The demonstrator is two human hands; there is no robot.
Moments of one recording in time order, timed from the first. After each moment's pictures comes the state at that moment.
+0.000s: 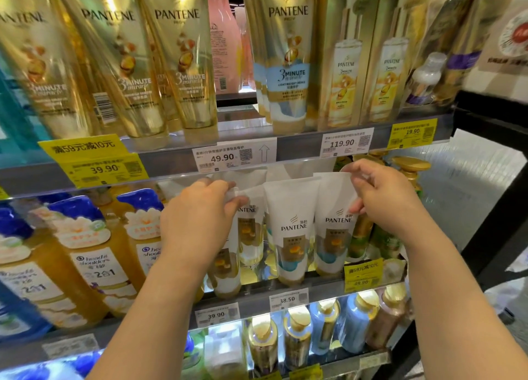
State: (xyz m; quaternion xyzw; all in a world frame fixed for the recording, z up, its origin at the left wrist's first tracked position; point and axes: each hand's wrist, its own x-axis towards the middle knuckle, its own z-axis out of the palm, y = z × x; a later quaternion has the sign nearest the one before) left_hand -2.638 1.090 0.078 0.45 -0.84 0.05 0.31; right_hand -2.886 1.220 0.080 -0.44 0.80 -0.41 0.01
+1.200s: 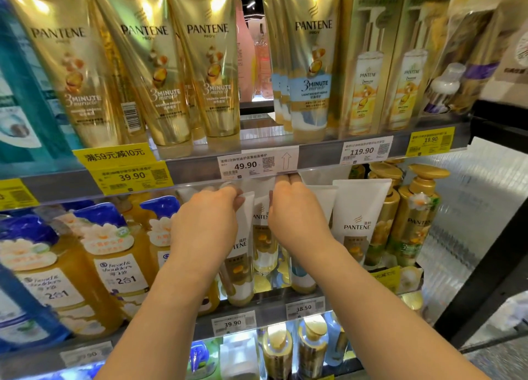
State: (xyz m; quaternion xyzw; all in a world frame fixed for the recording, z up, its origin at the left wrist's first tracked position) left_hand -2.626 1.075 0.082 0.48 -0.84 0.03 0.27; right_hand -2.756 1.133 0.072 -0.55 0.78 -0.29 -0.10
